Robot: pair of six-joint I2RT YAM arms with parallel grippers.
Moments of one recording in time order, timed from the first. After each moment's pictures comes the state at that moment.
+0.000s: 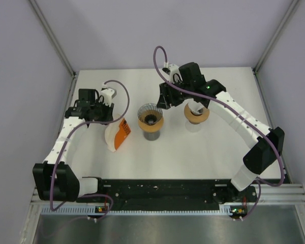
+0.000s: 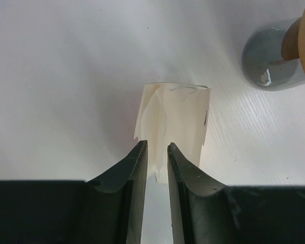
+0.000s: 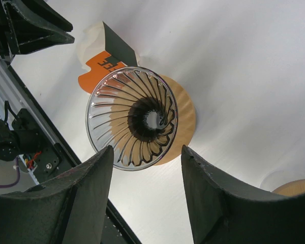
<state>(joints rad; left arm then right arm) -0.04 1.28 1.08 -0.68 0.30 0.32 0.63 1.64 1.66 -0.69 -0.35 0.18</state>
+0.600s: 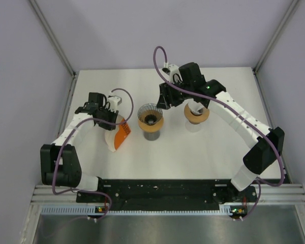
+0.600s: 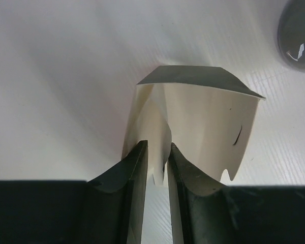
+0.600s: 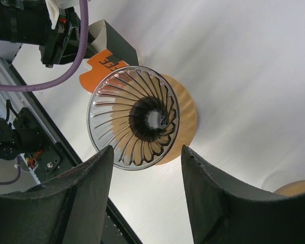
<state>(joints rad) -0.07 1.43 1.02 -0.63 0.25 0.32 0.63 1.64 1.66 -0.69 -0.36 0.18</state>
